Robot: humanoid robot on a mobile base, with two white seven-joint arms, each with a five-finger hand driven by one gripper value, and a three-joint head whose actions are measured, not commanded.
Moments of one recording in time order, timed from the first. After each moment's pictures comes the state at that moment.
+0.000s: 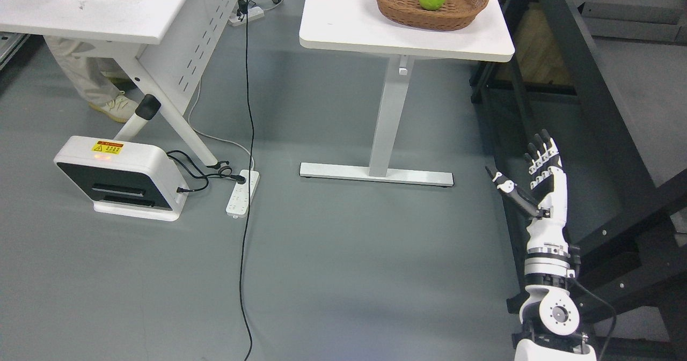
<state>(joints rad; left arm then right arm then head) -0.04 0.00 0.09 -0.04 -0.07 0.00 -0.19 0.00 0.00 -0.12 -1.57 -0.04 -0.17 0.00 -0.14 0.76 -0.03</state>
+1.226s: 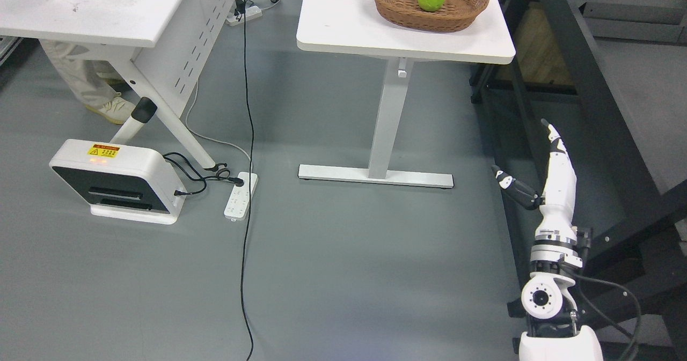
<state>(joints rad) -0.04 0.00 0.09 -0.04 -0.07 0.00 -0.19 -0.02 -0.05 -0.07 -1.62 0.74 -0.10 -0.20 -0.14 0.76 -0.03</state>
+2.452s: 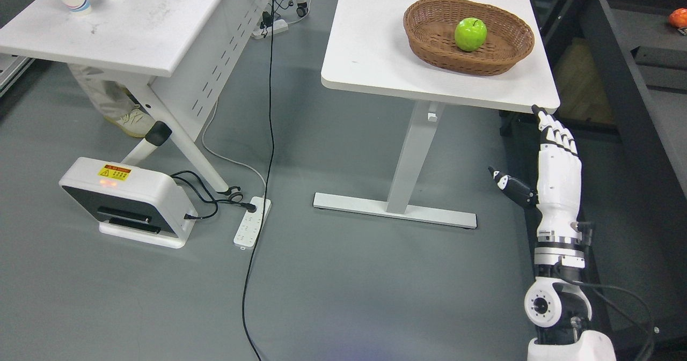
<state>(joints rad) -0.04 0.00 0.09 -0.04 -0.07 0.00 -0.19 0.00 -0.08 -0.05 -1.70 0.92 -0.12 -0.21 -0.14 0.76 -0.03</state>
